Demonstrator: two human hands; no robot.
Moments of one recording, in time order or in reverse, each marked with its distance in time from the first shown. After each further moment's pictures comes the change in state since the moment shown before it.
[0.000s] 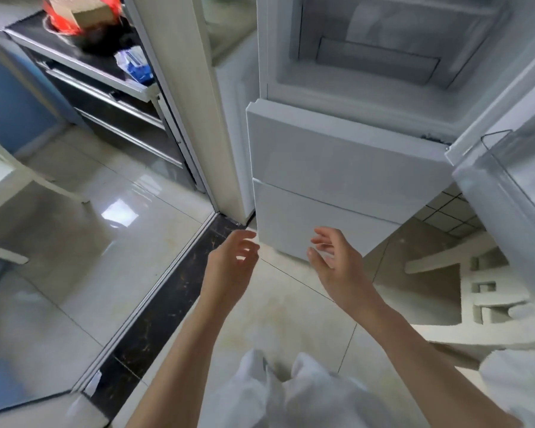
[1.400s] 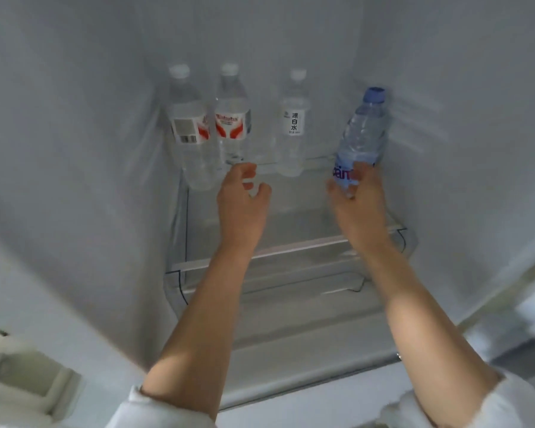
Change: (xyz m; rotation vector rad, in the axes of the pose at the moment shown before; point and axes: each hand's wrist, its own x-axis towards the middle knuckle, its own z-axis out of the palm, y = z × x) left_hand 0.492 0.405 0.123 -0.381 -0.140 0.638; right_hand 0.450 -0.147 -0.279 0.009 1.103 -0.092
